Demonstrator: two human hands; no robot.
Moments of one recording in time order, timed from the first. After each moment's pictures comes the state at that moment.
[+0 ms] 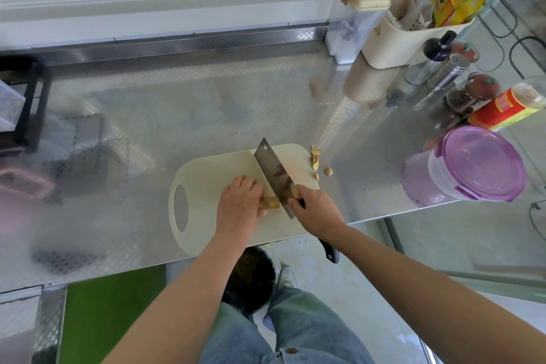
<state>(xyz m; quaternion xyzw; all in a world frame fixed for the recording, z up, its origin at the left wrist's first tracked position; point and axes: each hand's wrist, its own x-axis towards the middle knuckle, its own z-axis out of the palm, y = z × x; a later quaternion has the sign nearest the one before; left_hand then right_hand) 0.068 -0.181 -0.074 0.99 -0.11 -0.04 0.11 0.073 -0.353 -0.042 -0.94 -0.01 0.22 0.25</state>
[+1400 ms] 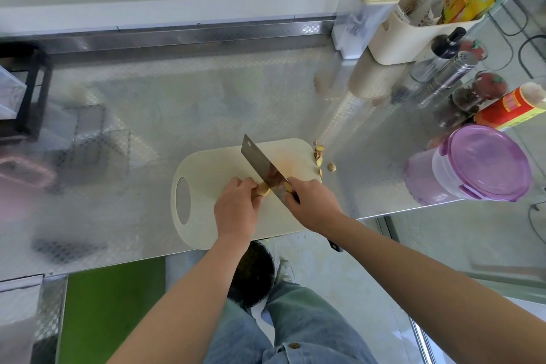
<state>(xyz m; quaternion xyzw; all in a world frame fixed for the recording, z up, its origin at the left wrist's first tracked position) 0.057 -0.185 -0.072 0.96 0.08 -0.02 0.25 0.077 -0.341 -0.028 -0.95 -0.10 0.20 0.20</state>
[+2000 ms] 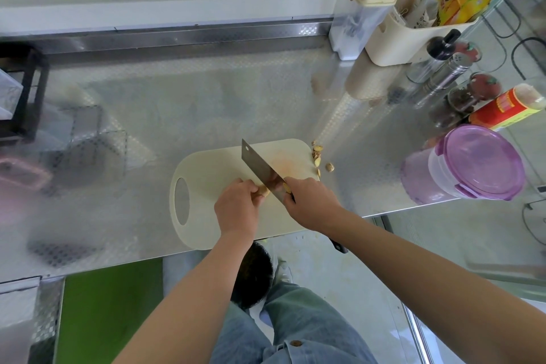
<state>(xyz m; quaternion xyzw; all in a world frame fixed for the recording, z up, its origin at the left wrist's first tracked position) 0.062 -0.190 -0.069 0.96 0.13 -0.07 0.25 0.080 -0.335 -0.006 -0.95 -0.11 0.24 0.14</state>
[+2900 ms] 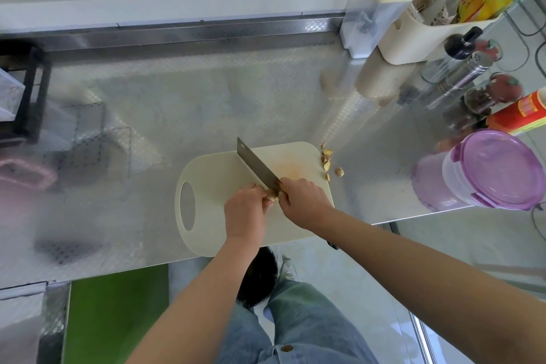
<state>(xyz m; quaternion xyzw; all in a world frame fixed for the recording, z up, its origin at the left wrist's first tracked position) 0.069 -0.188 -0.068 0.97 0.06 -0.06 0.25 0.102 -0.316 -0.040 -0.95 -0.12 0.26 0.14</state>
